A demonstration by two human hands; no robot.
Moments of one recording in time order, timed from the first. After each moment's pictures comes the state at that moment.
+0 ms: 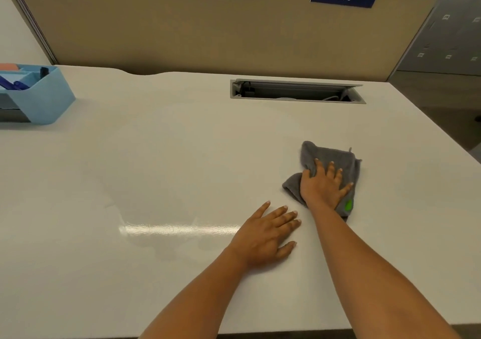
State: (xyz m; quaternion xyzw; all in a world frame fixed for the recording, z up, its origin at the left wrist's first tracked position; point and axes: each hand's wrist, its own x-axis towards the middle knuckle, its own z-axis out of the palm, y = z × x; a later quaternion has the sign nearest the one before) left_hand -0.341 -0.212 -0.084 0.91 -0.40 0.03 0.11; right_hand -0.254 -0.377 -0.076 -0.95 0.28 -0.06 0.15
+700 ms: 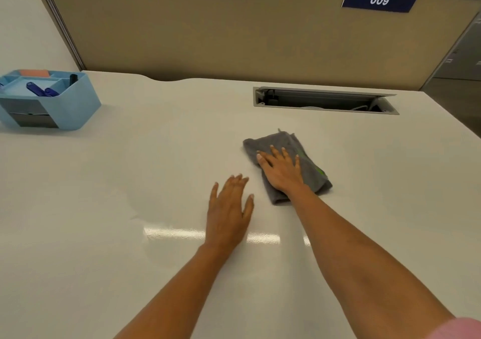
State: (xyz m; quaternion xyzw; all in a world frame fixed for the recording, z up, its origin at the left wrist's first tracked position) left_hand -0.294 -0.128 -0.060 0.93 -0.07 0.15 0.31; right_hand -0.171 -0.271 -0.061 -0.98 -0.04 0.06 0.19
